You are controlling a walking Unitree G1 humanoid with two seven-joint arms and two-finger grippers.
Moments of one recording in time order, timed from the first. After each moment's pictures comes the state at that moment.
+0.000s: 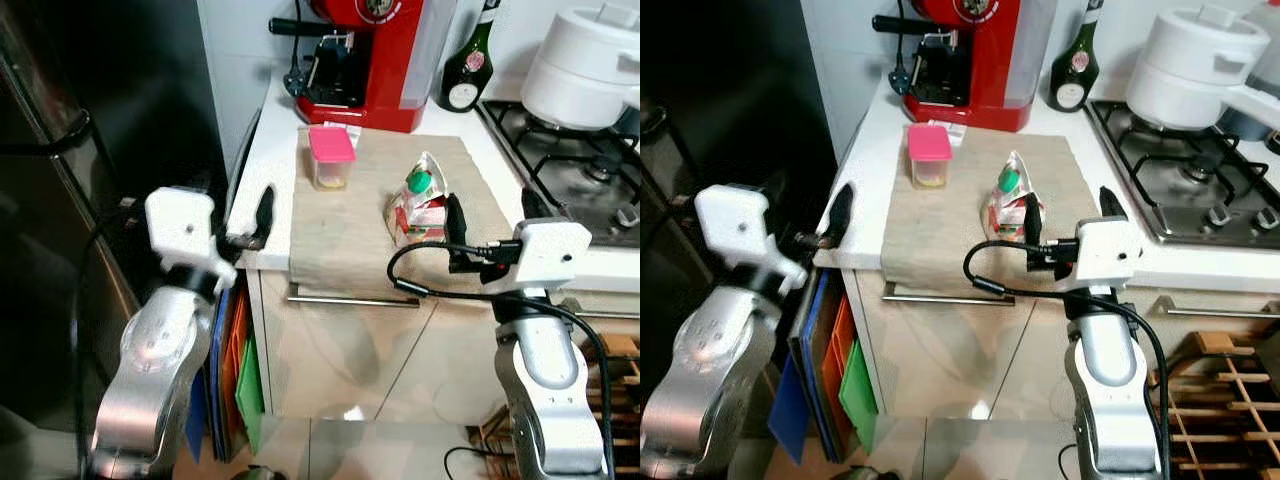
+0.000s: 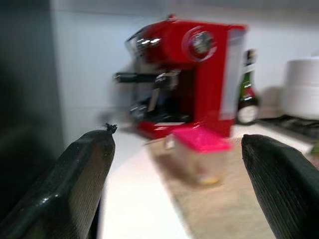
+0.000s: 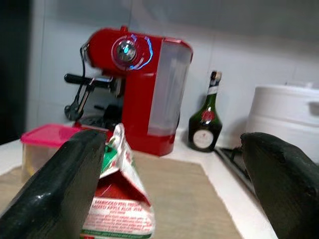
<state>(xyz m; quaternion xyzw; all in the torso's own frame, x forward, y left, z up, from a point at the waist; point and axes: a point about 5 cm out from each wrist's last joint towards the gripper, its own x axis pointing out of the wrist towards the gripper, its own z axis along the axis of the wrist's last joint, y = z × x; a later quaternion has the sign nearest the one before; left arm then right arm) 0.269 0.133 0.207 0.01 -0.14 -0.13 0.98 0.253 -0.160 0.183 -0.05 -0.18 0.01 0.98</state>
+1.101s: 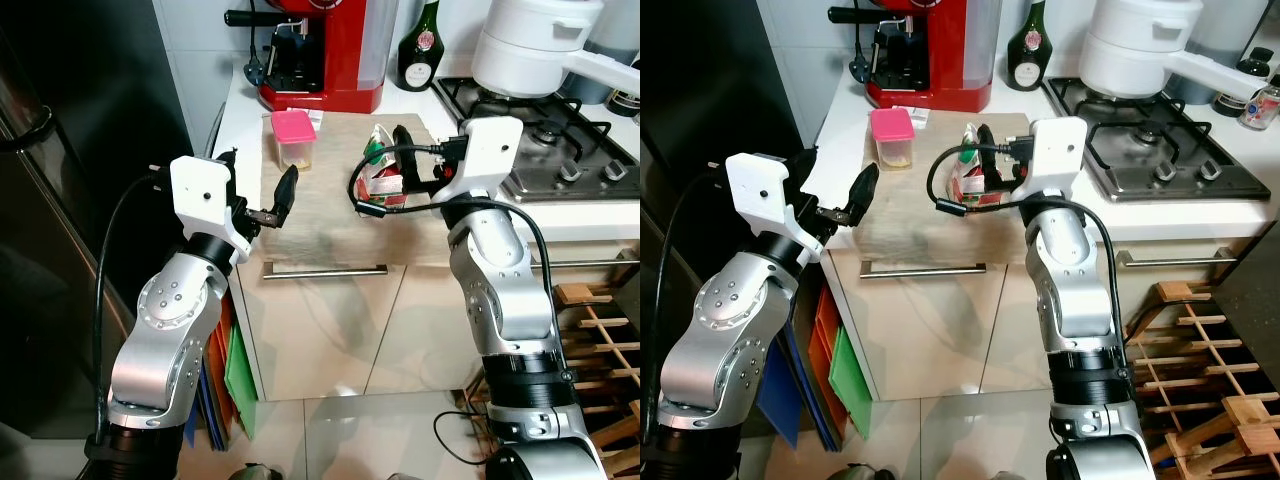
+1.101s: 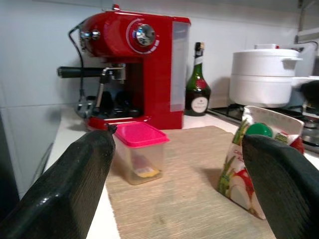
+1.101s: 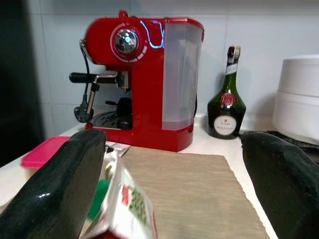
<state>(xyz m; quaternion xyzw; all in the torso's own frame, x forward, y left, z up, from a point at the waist) 0.283 0.129 0.208 0.00 -0.13 -0.16 0.98 0.348 -0.125 0.221 0.01 -0.13 0.09 0.99</state>
